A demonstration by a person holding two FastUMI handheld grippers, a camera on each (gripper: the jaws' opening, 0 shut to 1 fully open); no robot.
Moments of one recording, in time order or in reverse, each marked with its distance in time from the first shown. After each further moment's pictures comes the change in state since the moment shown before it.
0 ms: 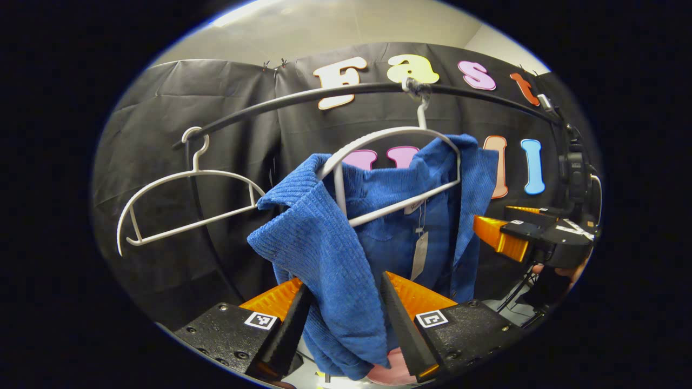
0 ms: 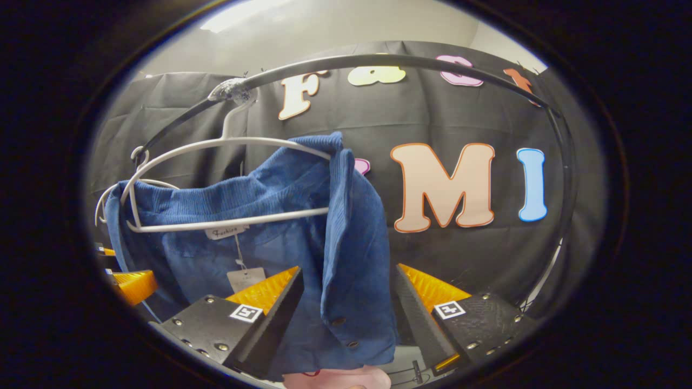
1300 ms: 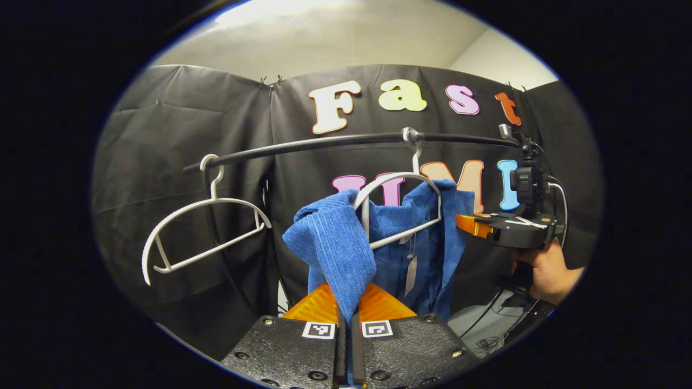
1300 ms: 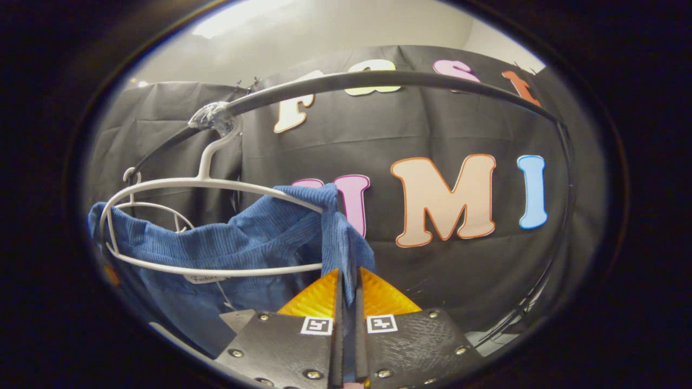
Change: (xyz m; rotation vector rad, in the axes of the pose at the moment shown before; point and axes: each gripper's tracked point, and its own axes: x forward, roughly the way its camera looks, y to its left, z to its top) left arm -0.055 0.031 0.042 -0.012 -0.082 -0.128; right arm 0.009 0.005 0.038 0.020 -0.025 -0.022
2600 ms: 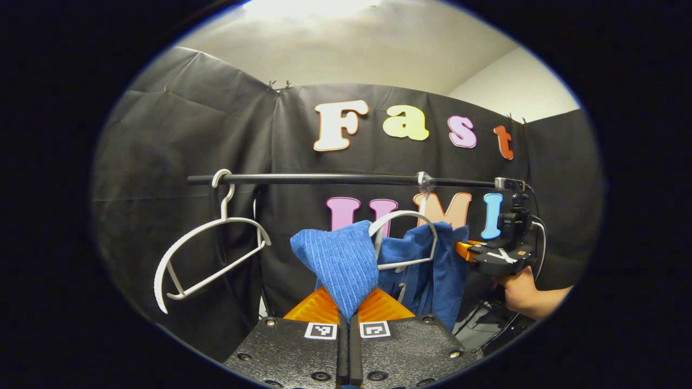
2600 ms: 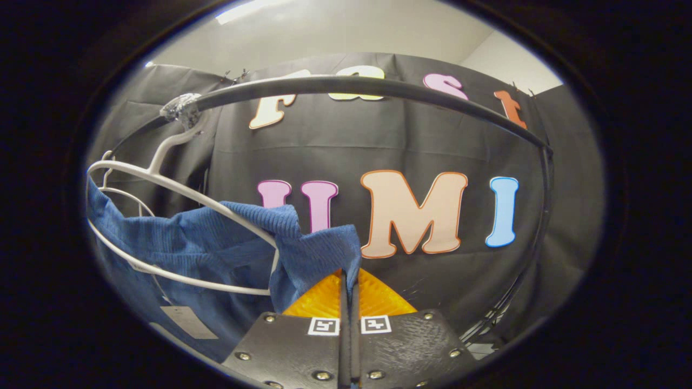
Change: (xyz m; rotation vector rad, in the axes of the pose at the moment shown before) left arm 0.004 0.056 0.039 -0.136 -0.070 -0.078; right arm 0.022 -0.037 0.015 -0.090 -0.035 -0.185
